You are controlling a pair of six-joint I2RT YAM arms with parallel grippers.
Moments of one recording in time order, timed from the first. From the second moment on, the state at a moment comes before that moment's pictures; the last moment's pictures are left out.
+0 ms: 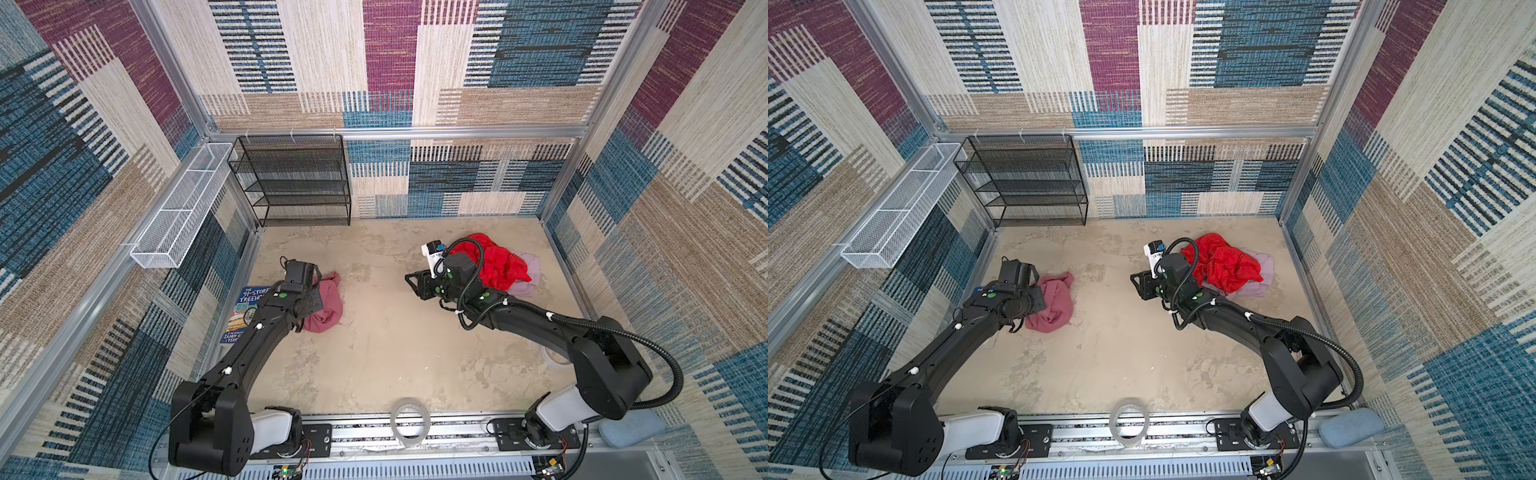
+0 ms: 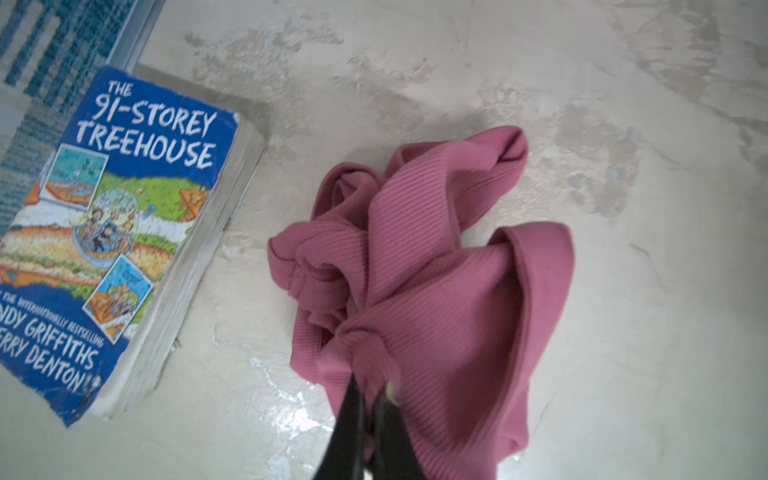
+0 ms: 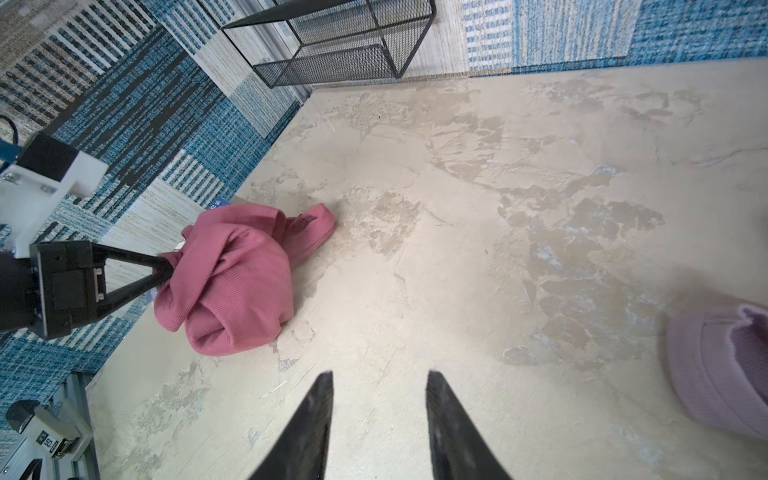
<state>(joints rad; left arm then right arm) -0.15 1.26 0.87 -0.61 -0.24 -0.43 0.61 1.54 0.94 0.15 -0.19 0.39</state>
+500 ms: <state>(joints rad) -0.04 1.39 0.81 -0.51 -0.15 -0.49 0.61 1.55 0.96 0.15 -0.22 0.40</state>
